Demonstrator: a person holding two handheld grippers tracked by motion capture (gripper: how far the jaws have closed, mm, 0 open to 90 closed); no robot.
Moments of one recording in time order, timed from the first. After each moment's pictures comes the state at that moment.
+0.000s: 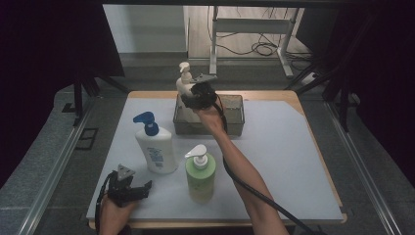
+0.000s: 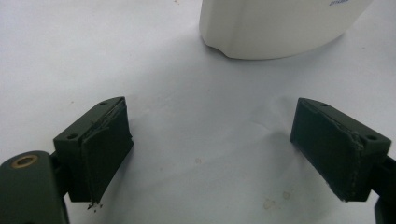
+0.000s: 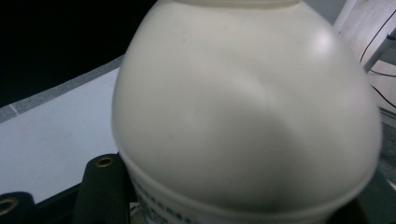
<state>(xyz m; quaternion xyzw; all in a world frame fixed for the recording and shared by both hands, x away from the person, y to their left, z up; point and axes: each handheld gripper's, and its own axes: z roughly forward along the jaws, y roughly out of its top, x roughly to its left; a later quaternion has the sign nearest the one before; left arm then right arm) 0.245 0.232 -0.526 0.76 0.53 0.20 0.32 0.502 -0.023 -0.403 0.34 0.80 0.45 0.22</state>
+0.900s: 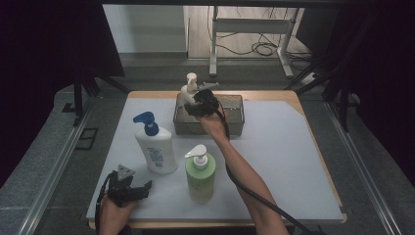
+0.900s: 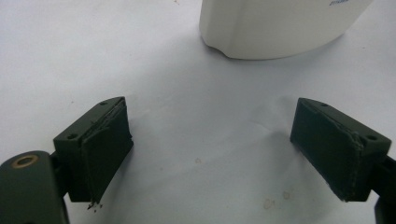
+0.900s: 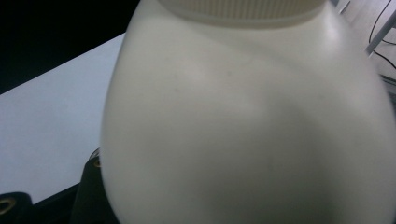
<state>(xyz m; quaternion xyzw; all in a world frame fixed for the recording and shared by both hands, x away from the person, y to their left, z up) 0.245 0.232 -0.526 0.76 0.53 0.20 0.32 0.498 -0.032 -0.430 0.36 0.81 0.43 0.19</state>
